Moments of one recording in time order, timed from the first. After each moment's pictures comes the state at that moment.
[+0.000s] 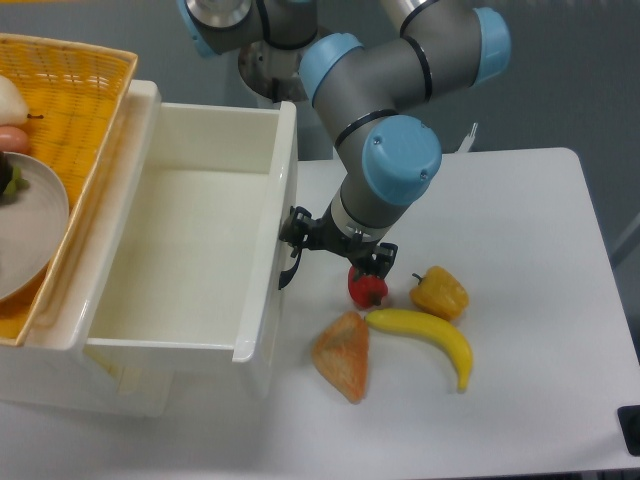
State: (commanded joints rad) arm 2.47 -1.91 -1.42 -1.57 1.32 0.75
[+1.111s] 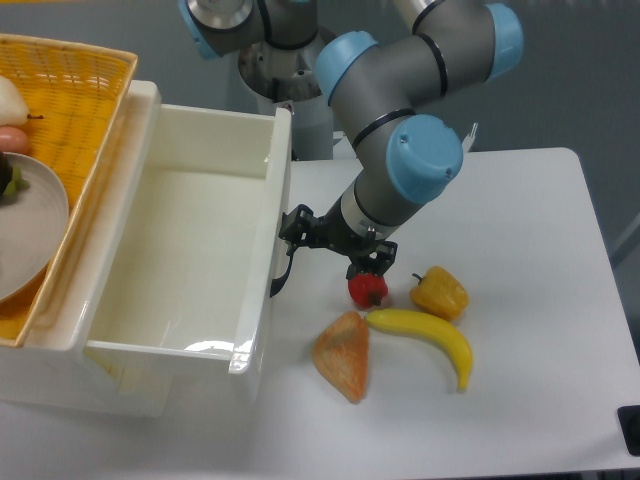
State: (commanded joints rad) arm 2.51 -1.91 -1.42 -1.62 1.25 0.75
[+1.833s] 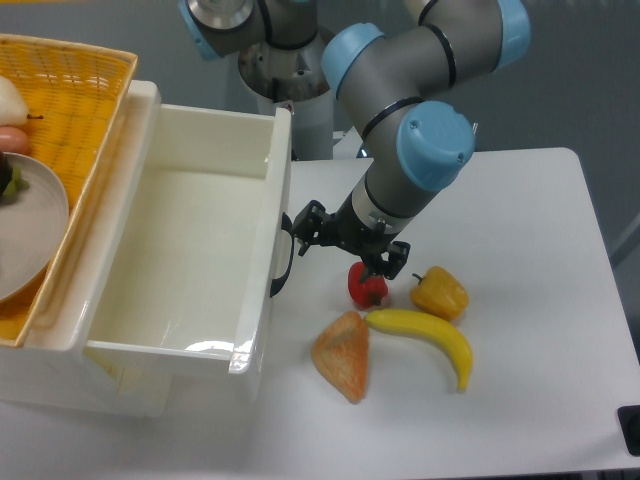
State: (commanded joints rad) arm 2.51 -1.90 -1.42 -1.46 1.27 0.91
